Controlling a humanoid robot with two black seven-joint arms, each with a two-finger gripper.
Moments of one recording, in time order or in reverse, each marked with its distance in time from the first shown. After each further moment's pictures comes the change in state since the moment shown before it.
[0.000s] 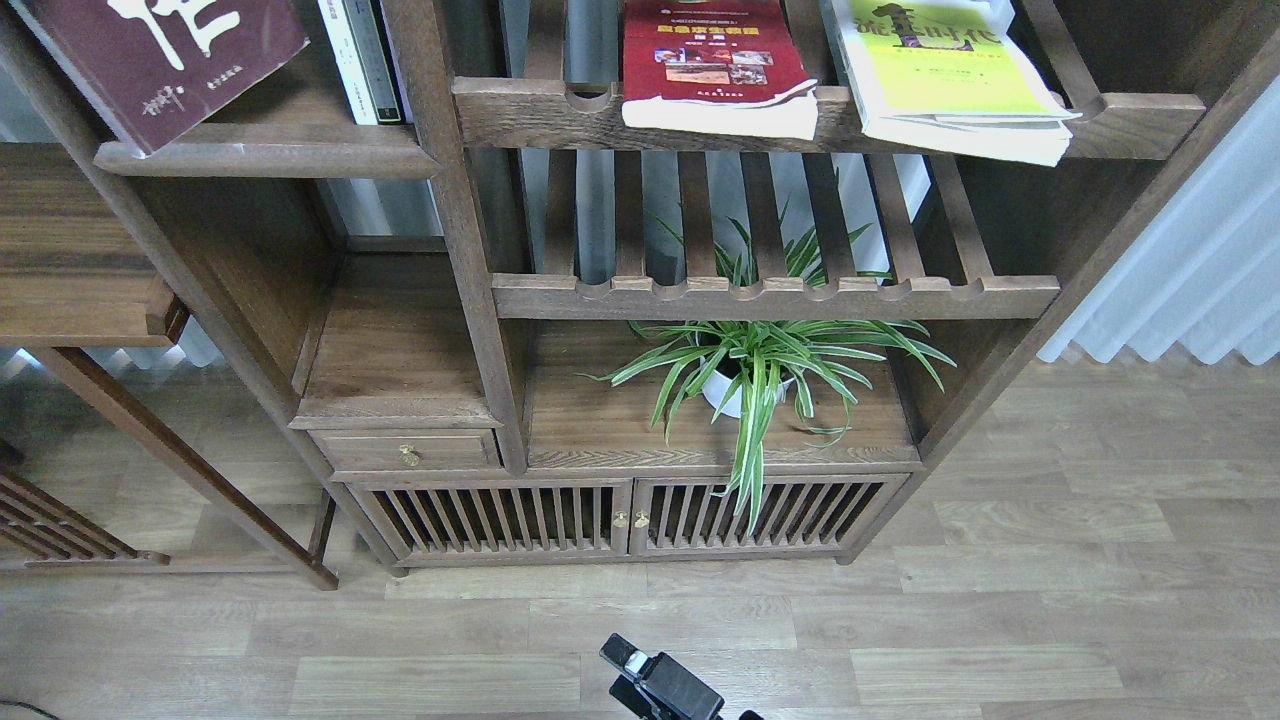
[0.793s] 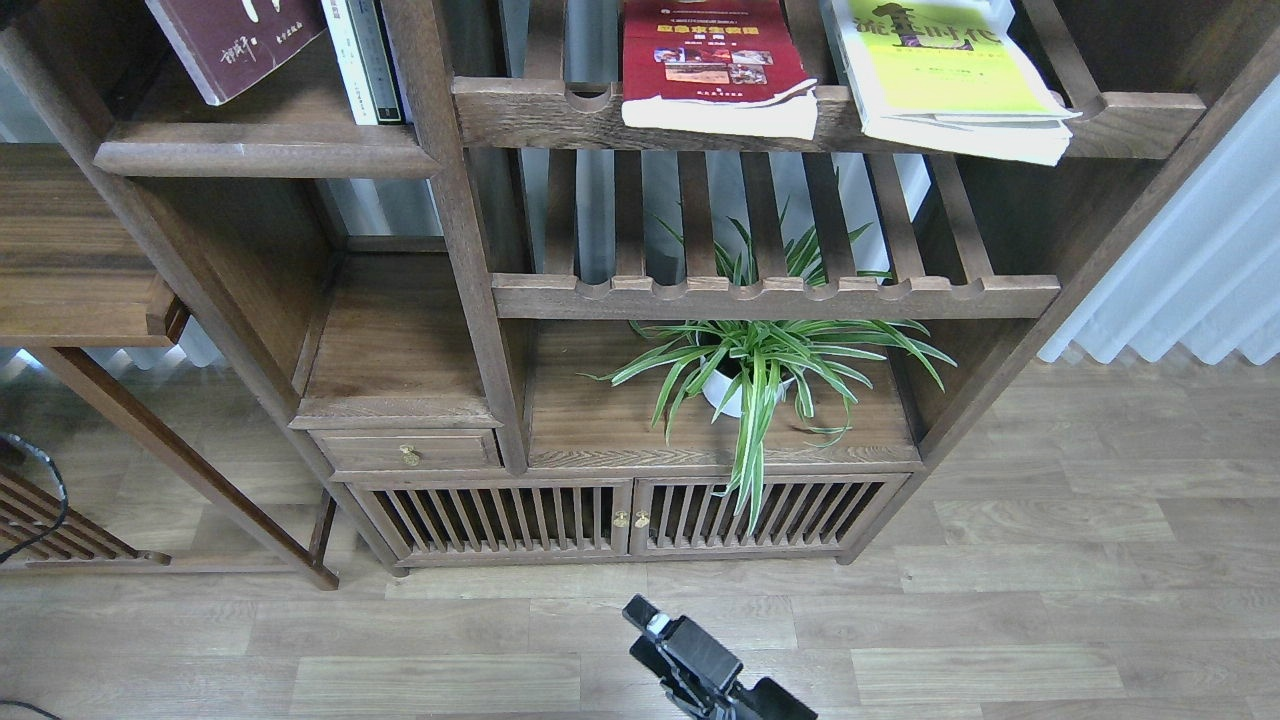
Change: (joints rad) left arm -0.258 -0.057 0.083 0.293 0.140 0.000 0.000; right arm 0.036 0.000 0.066 0.009 0.008 0.000 0.005
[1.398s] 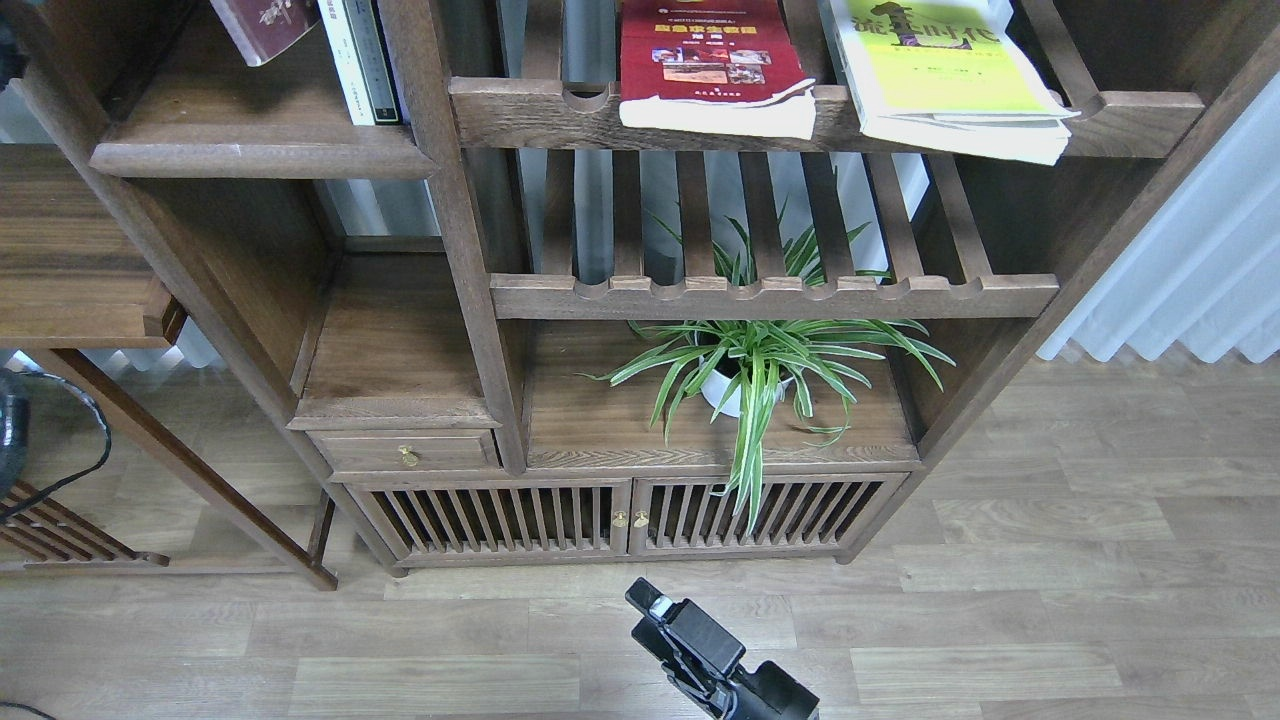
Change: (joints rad) left arm -0.177 -0.086 0.095 0.326 -0.012 0.000 -0.171; right arm 0.011 0.000 0.008 0.008 0.001 0.000 0.000
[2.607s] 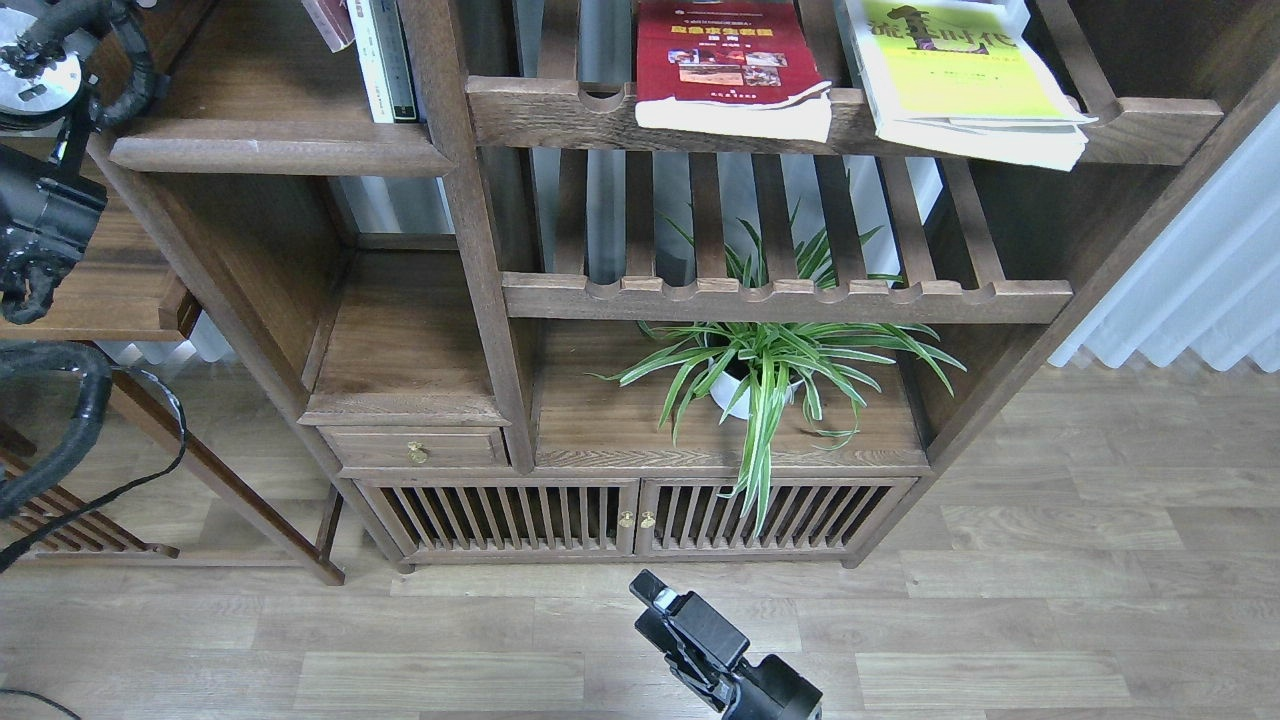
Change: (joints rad) left arm -0.062 -0.060 0.216 0.163 -0.308 0.000 -0.122; right arm -0.001 0.000 0.022 0.006 0.001 0.000 0.002
